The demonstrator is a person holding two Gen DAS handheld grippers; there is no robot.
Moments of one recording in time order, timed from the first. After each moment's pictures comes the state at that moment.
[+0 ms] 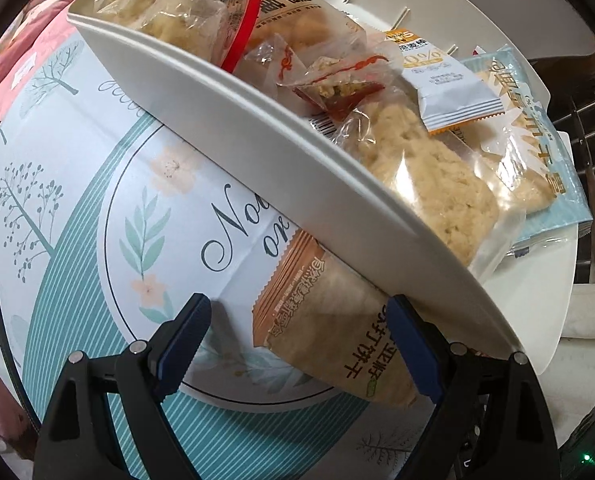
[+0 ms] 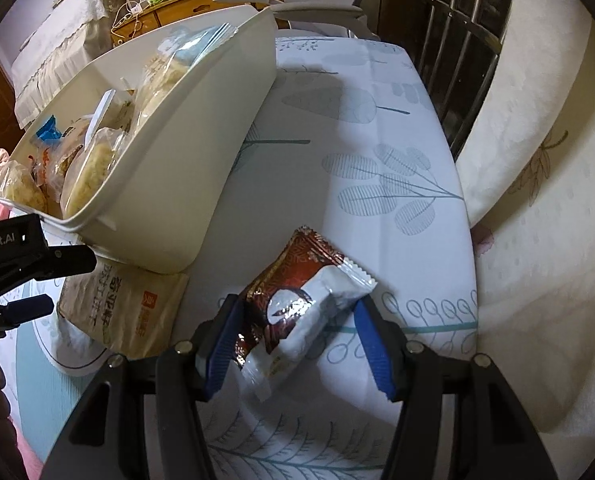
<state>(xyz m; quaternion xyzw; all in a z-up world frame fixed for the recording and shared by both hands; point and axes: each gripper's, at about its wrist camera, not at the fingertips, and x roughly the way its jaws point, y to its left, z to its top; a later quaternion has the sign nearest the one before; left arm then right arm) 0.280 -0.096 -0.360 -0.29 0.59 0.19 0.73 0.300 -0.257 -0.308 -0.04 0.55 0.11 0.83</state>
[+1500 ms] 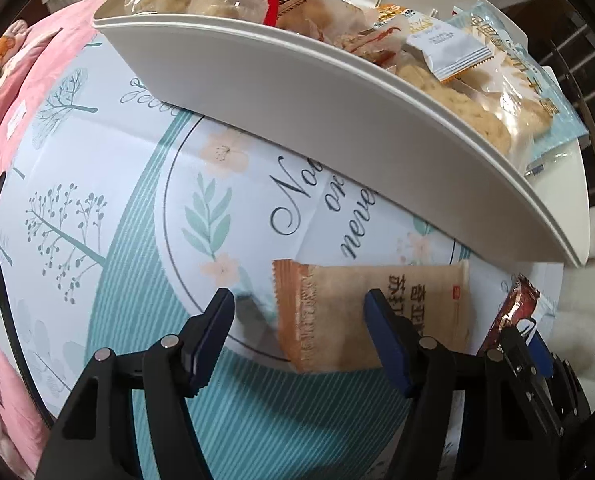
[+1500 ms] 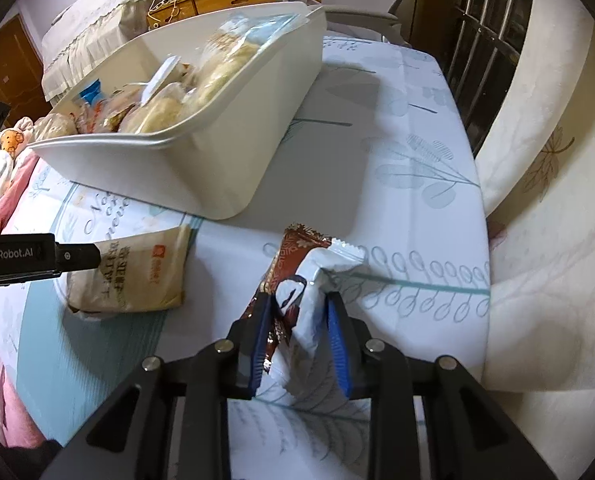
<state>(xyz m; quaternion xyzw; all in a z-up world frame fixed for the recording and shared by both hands) 0.224 -0.086 -0.345 -0.19 0.63 0.14 0.74 0.255 -0.245 -0.297 -0.07 0.54 0.16 0.82</state>
